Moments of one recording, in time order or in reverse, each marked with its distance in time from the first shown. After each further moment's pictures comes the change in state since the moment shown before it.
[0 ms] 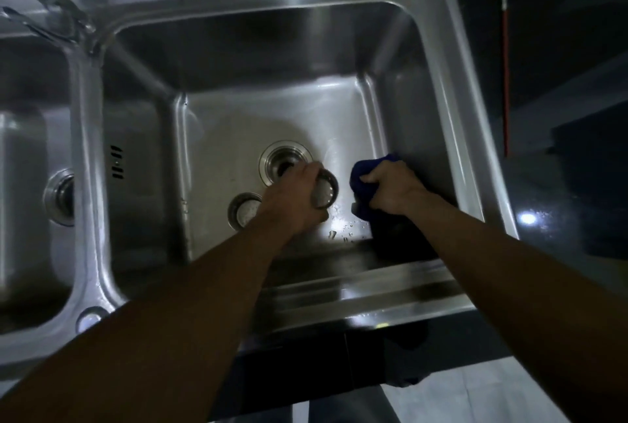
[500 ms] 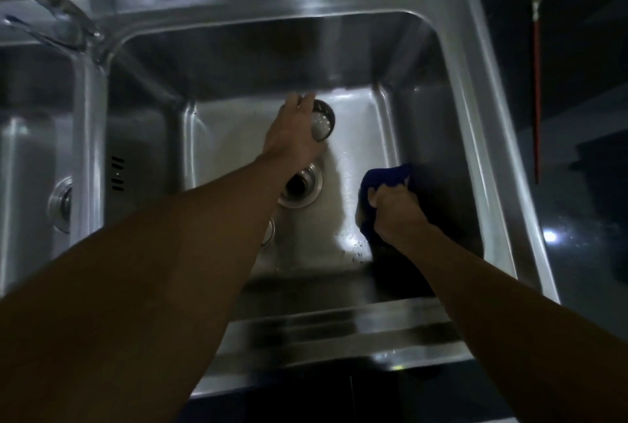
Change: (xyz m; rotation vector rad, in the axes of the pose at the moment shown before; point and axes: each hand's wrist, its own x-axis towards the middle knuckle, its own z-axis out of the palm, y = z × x) left_hand 0.102 -0.007 -0.056 -0.034 0.211 -0.099; right_hand 0.003 -0.023 0.011 -0.372 -0.075 -0.013
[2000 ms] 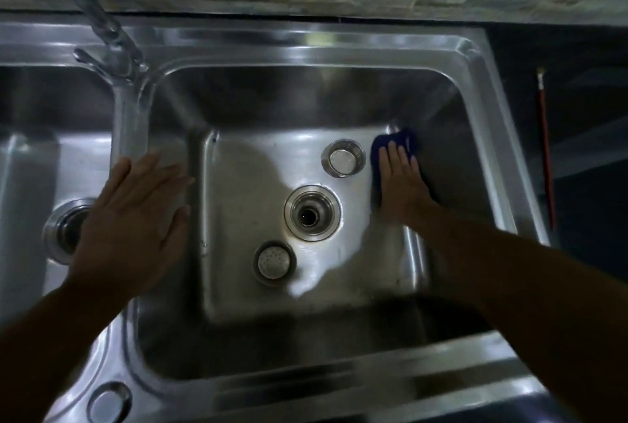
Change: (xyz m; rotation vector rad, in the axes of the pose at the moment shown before) left_hand -0.147 -0.171 -0.134 0.354 0.269 0.273; right_hand 0.102 0.008 -0.018 -0.147 0.434 0.014
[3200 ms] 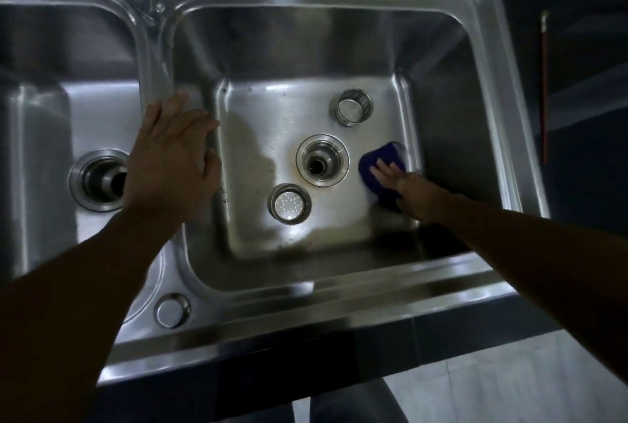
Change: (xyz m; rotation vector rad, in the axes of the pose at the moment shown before) left_hand 0.006 0.011 -0.016 0.000 -0.075 -0.050; right_hand -0.101 0.003 0.008 0.207 -0.374 -0.362
